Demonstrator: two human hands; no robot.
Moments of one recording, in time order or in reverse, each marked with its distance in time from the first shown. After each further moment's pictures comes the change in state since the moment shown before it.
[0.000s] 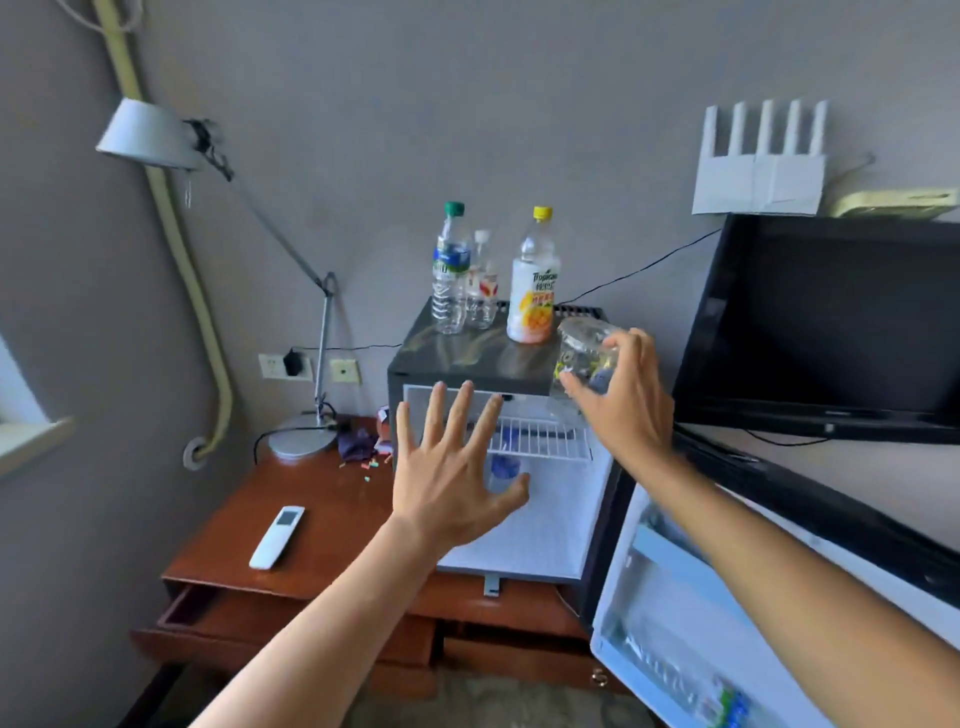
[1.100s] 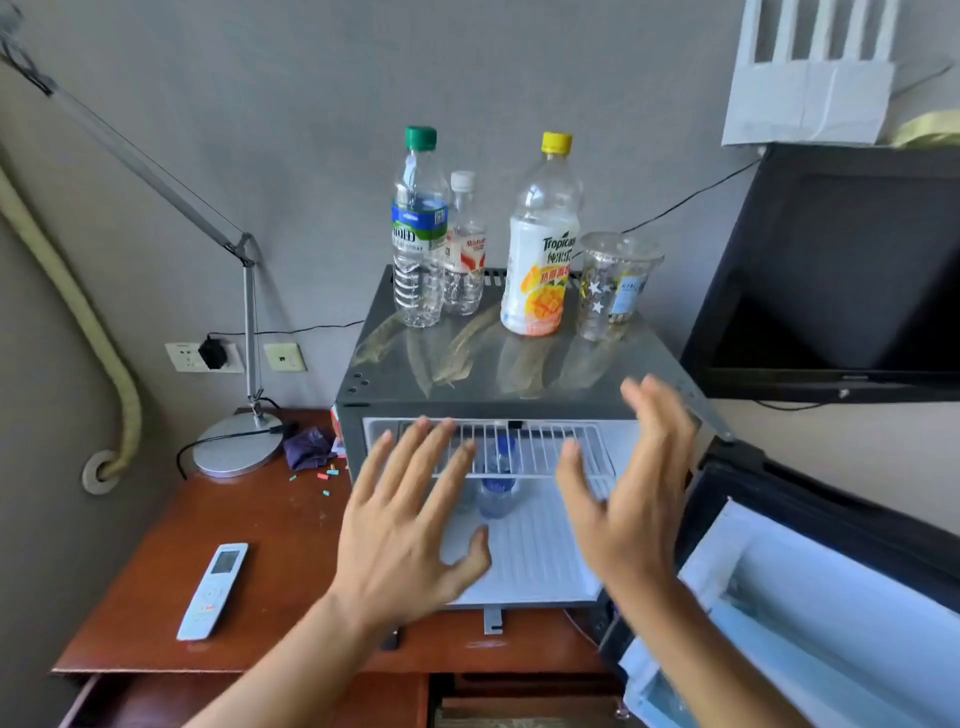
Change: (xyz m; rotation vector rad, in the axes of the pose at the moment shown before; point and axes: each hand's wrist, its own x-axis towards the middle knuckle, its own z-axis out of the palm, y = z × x) left_hand 0.058 -0.086 0.107 -0.227 0.372 0.309; right_hand -0.045 -0.020 0.088 0.082 0.227 0.025
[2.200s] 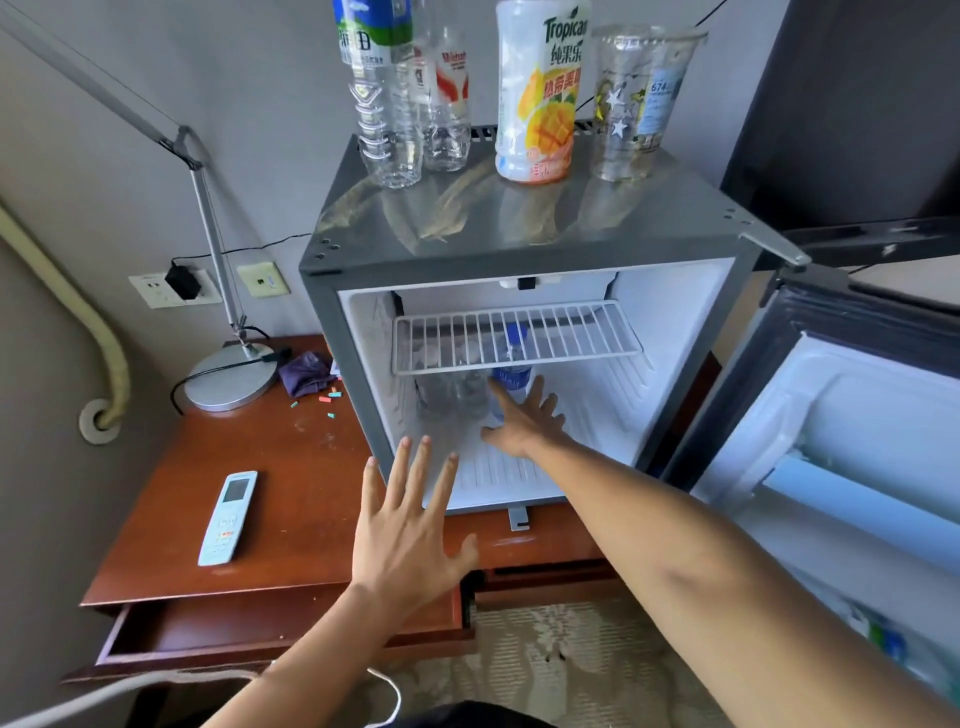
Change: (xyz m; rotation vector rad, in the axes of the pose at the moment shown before) left_hand -0.154 -0.020 0.098 0.185 -0.643 -0.178; right_hand -0.145 0.123 0.207 -0.379 -1.266 0.574
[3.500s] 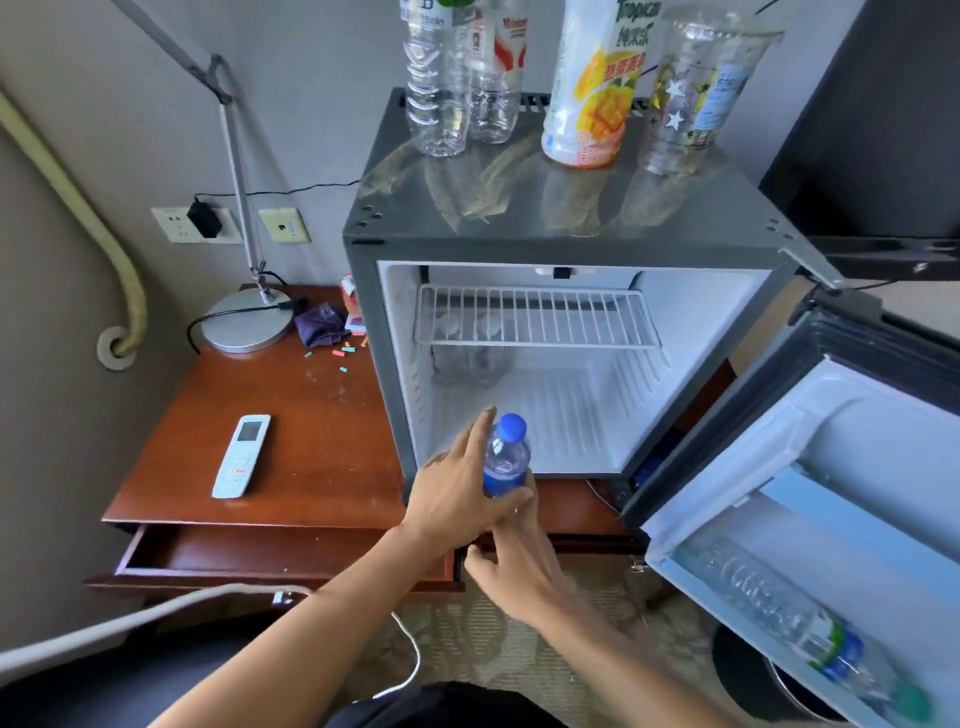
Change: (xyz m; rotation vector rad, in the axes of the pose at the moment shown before) left_hand 0.026 0.037 -0.033 -0.576 -0.170 -0.171; right_hand -0.195 0.014 0.067 0.252 0.100 -0.375
